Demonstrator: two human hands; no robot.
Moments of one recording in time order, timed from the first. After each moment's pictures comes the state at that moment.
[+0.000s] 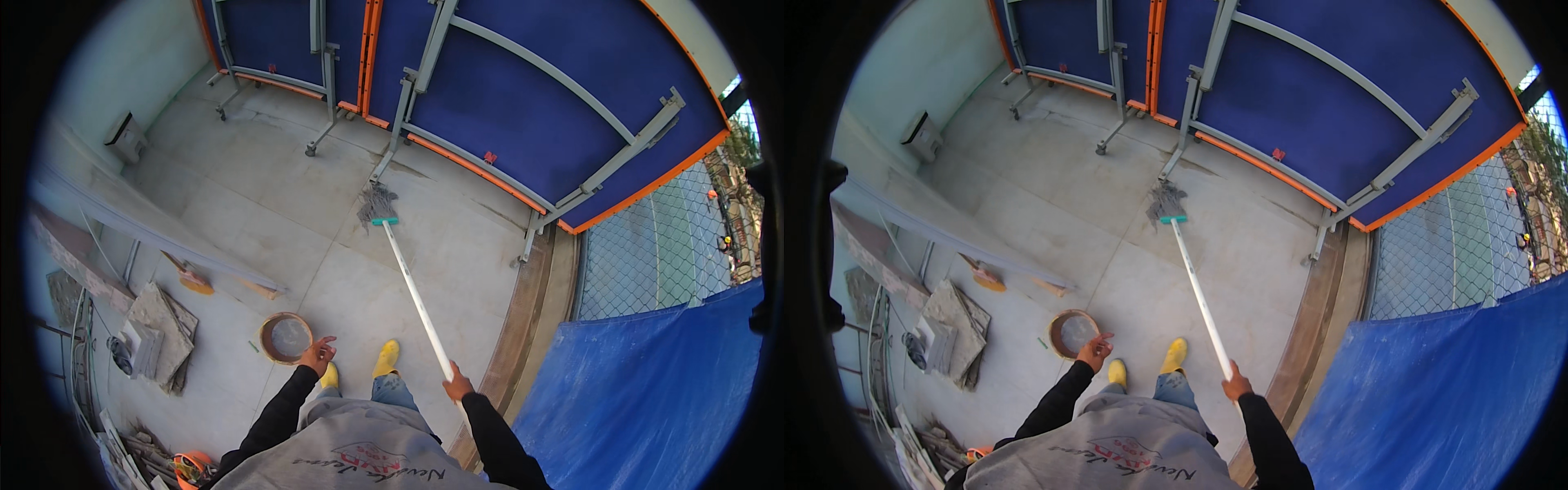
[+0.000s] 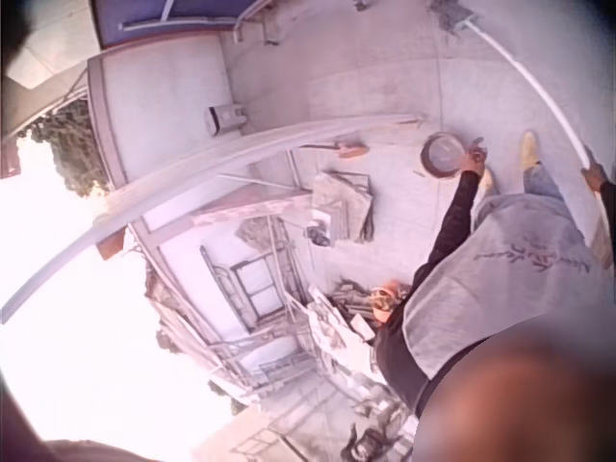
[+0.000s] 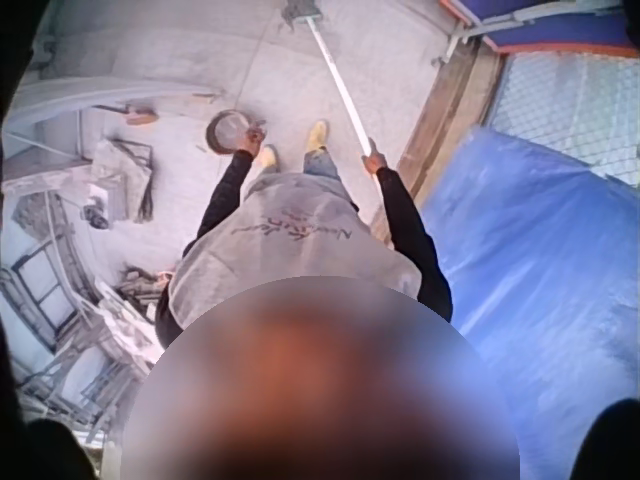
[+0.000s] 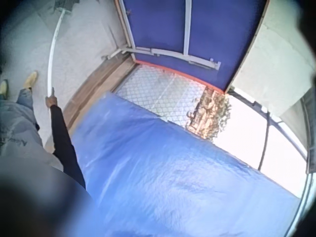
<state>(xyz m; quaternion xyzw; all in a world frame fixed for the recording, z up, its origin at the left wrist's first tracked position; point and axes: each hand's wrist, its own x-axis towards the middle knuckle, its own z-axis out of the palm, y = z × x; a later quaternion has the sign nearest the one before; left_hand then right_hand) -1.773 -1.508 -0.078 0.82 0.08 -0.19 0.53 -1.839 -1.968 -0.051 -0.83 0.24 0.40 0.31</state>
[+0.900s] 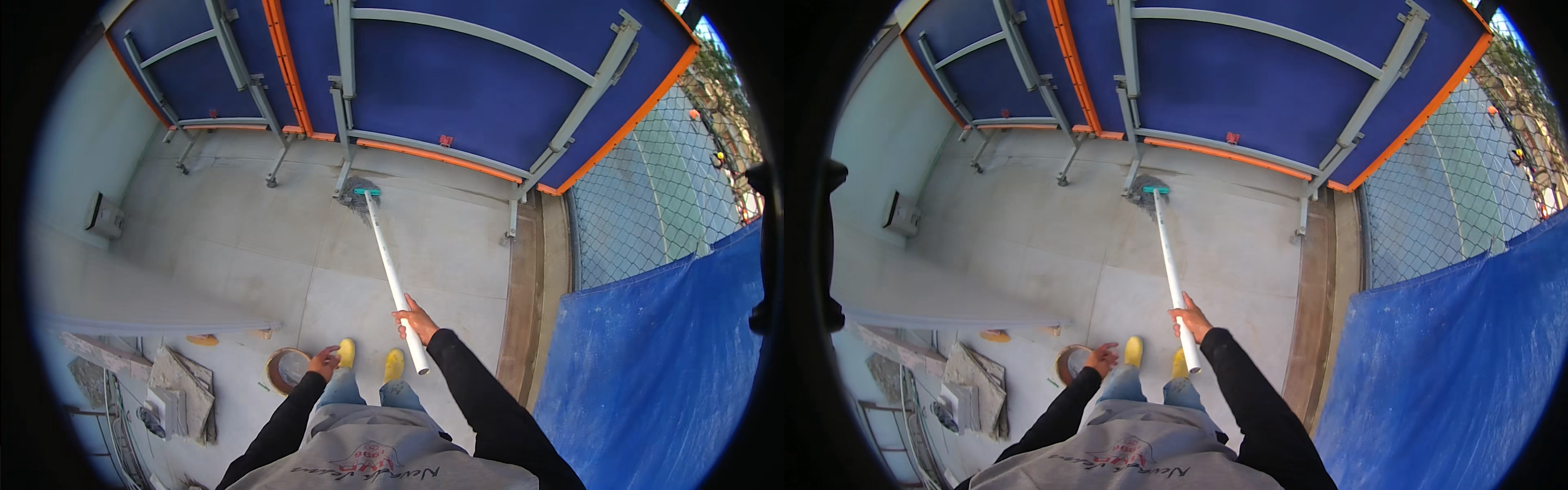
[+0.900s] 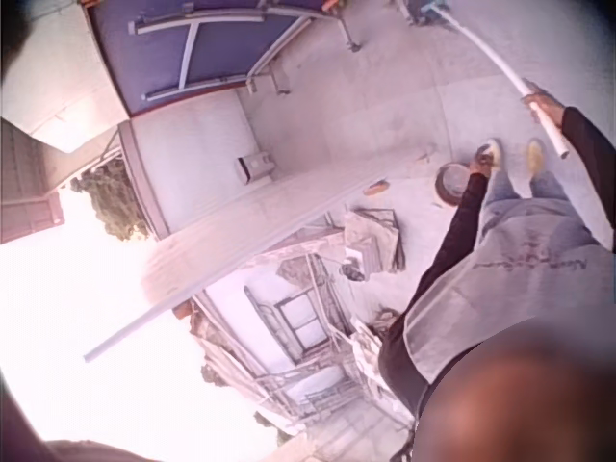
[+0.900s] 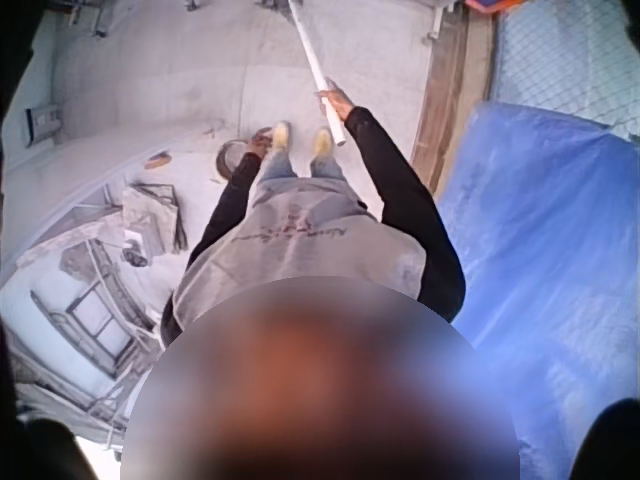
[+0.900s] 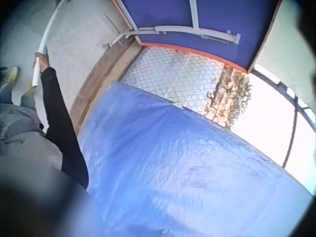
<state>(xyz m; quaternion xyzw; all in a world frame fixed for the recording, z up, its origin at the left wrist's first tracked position) -1.678 -1.583 -0.092 0.77 0.12 -0.33 0.53 -1.606 -1.933 -0.023 -0.45 0.30 0.30 0.78</state>
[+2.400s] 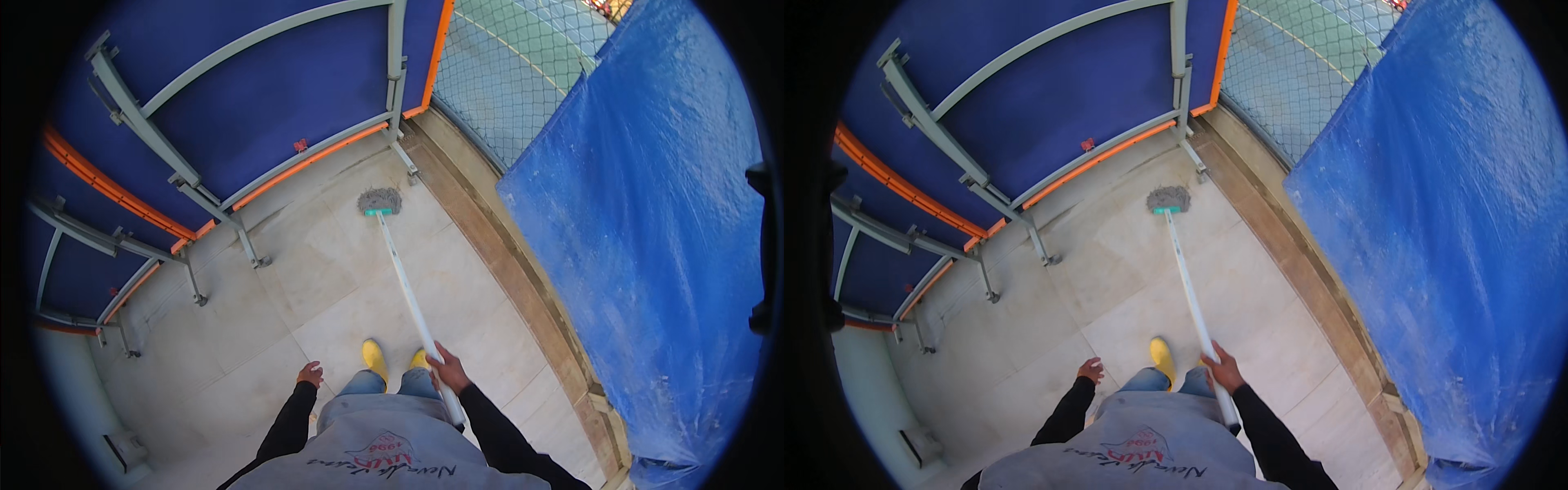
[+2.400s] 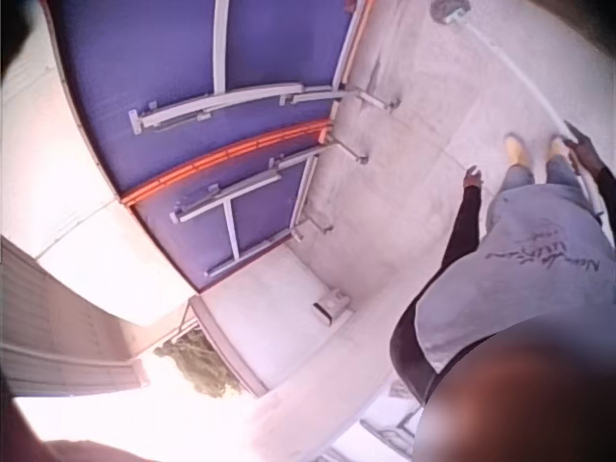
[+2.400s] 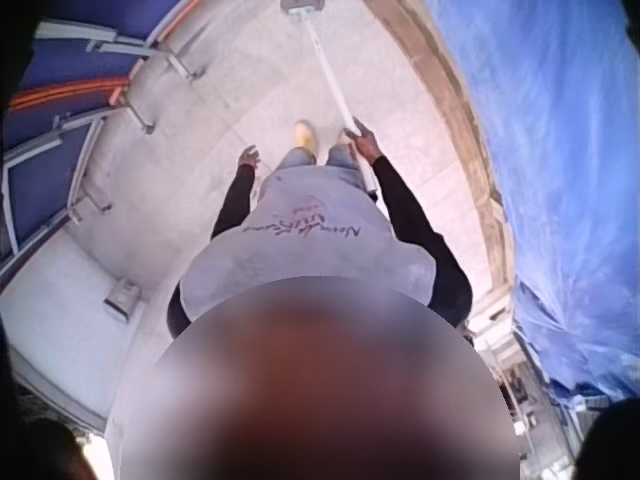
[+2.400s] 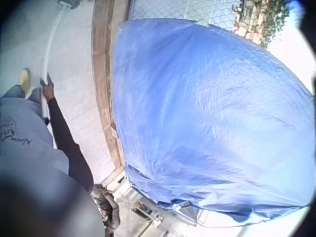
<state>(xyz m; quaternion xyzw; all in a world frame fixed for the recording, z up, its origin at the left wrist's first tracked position) -1.433 -1.520 -0.179 0.81 0.02 -0.52 0.27 -1.761 -1.813 0.029 -0.40 0.57 0.02 0.72</state>
